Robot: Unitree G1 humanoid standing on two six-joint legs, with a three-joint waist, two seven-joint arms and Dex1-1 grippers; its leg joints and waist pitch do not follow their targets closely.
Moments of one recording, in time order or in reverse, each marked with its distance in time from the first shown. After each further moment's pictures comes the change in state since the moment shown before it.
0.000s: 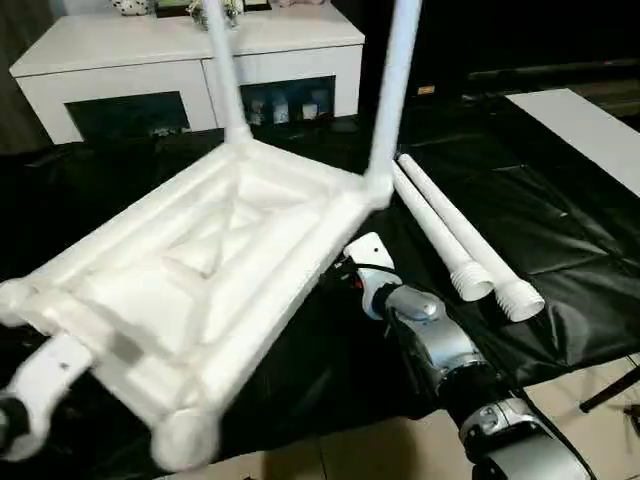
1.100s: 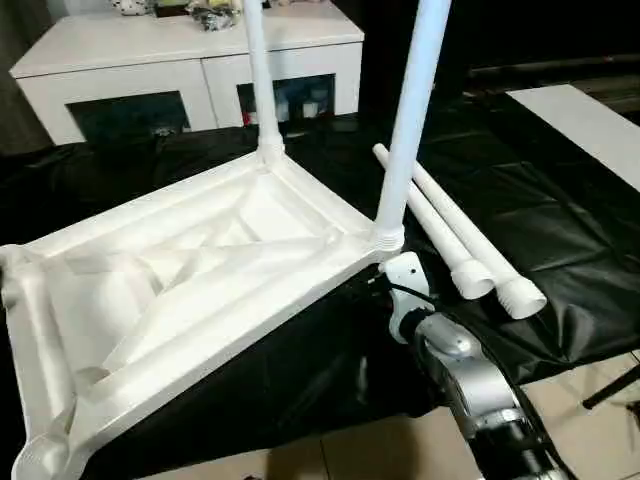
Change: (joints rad) left arm -0.458 -0.120 0.266 0.381 0.195 0.048 0.598; right arm 0.281 -0.056 -0.034 -0.437 0.047 0.182 -0.085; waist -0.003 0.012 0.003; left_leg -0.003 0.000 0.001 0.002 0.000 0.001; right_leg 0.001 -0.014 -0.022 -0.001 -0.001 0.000
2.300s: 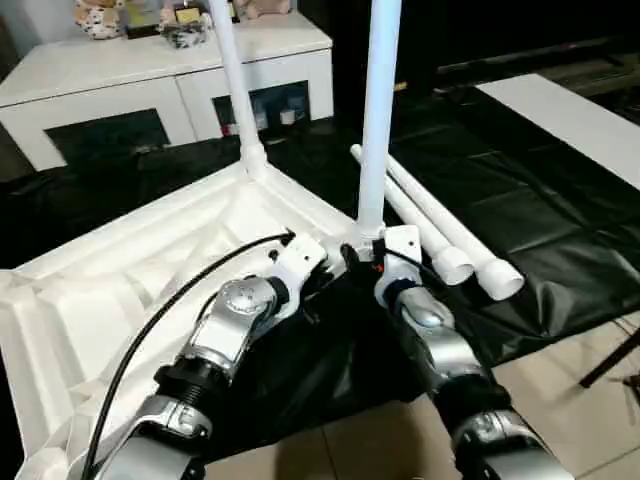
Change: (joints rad) left arm -0.405 -0.580 -0.627 0.399 -0.028 -0.474 -0.266; right arm -0.193 0.109 -0.132 0.366 0.026 -0.352 -0.127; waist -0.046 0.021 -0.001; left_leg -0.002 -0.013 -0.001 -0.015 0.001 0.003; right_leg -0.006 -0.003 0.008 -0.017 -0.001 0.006
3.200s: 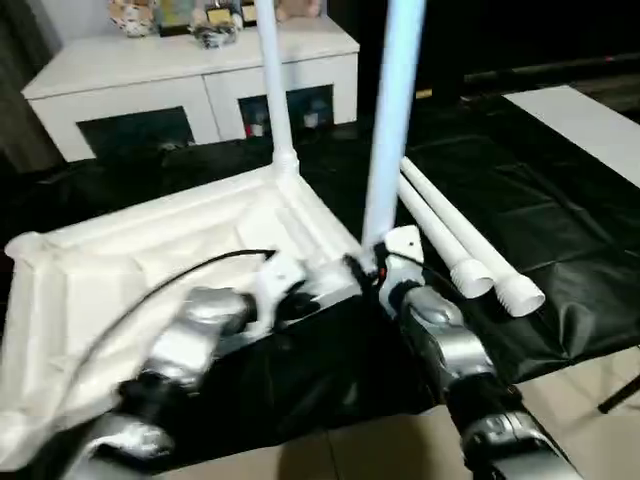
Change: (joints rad) left arm 0.057 0.081 -0.094 -0.114 0.001 0.148 -0.225; right arm -0.067 -0.010 -0.023 0.064 0.017 0.130 -0.065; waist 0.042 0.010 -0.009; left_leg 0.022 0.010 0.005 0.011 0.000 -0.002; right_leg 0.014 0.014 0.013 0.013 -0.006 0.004
